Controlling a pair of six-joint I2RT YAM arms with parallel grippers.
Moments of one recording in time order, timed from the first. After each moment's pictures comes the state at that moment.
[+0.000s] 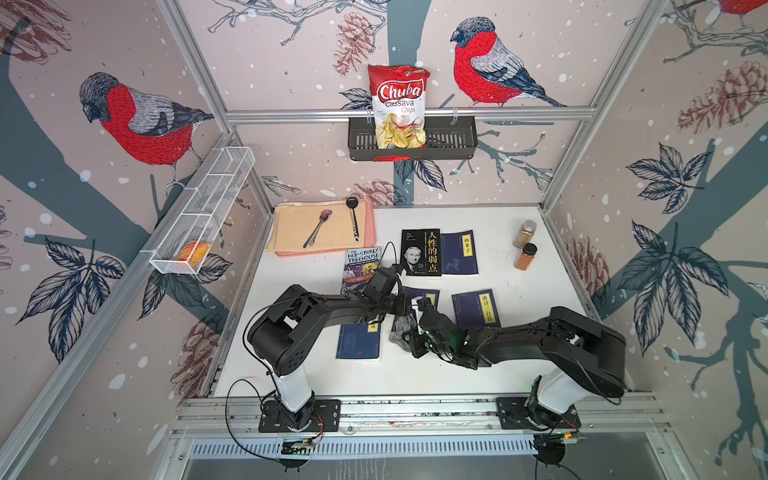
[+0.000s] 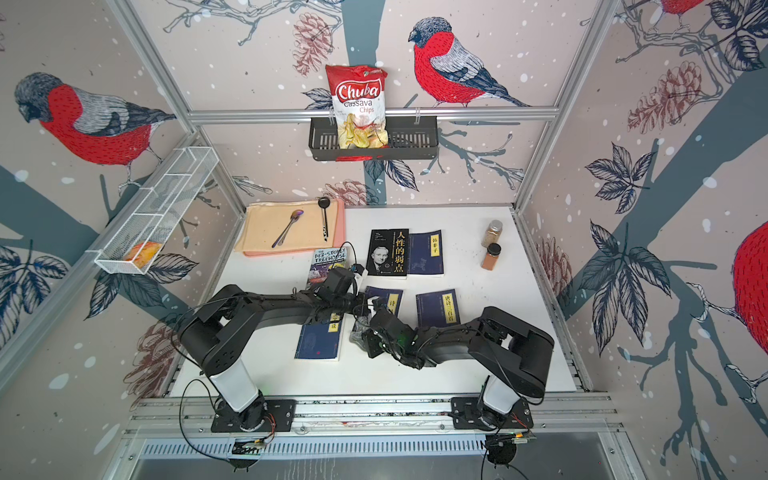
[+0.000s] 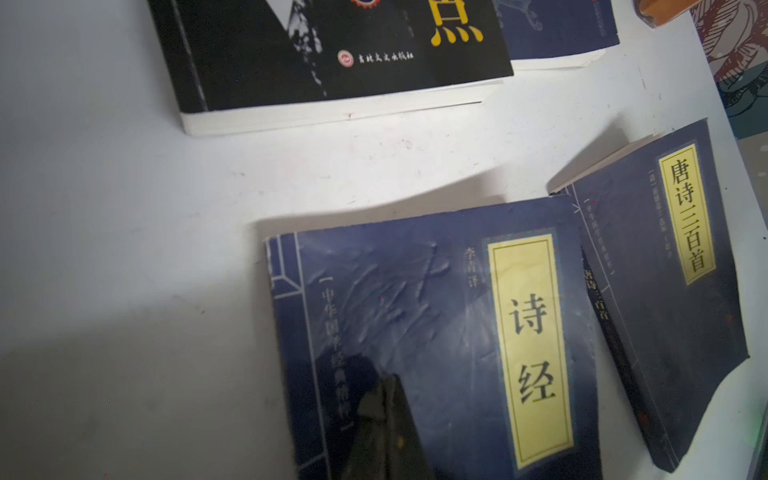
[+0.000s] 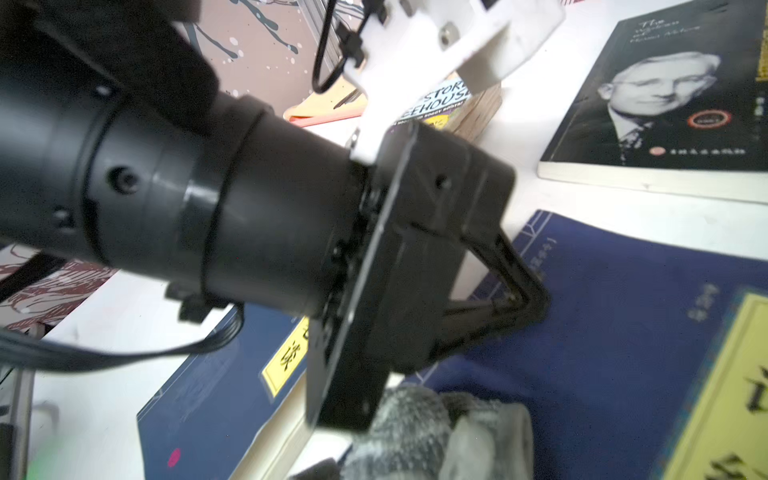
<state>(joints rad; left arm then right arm) -0.67 1.76 0.79 0.14 0.24 -0.44 1.12 1.57 0.55 0.28 0.02 0.55</state>
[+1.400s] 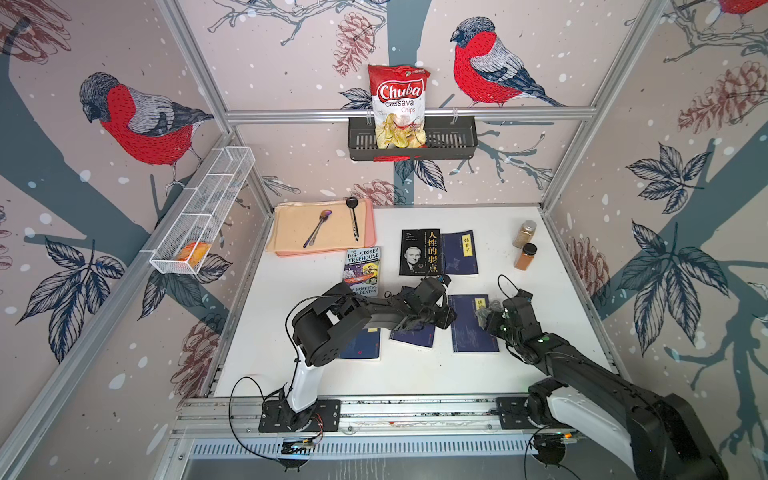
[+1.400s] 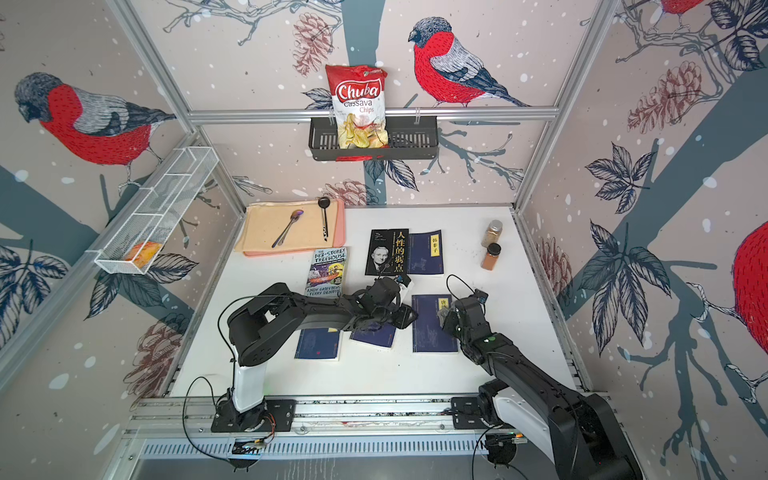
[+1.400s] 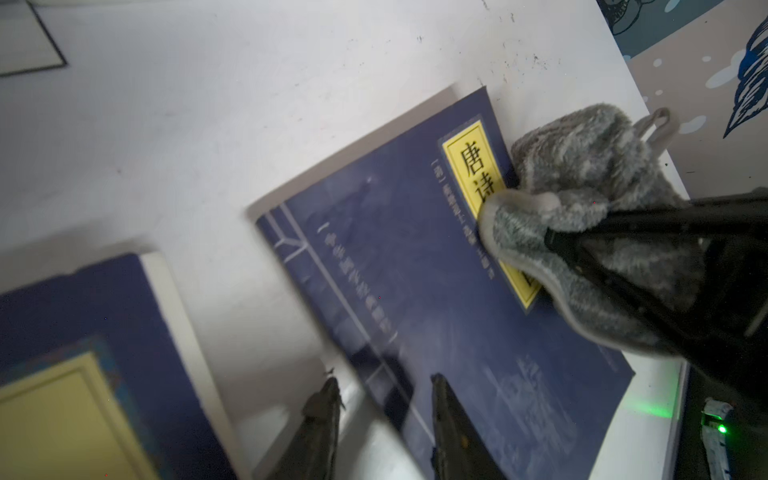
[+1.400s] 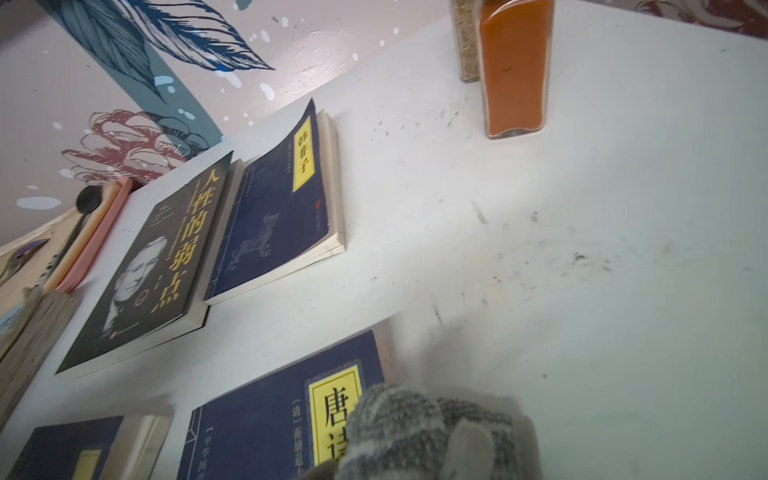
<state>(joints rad) -0.95 1.99 1.07 0.16 0.23 -0.50 0.42 0.96 0.24 -0.10 0.07 0.64</state>
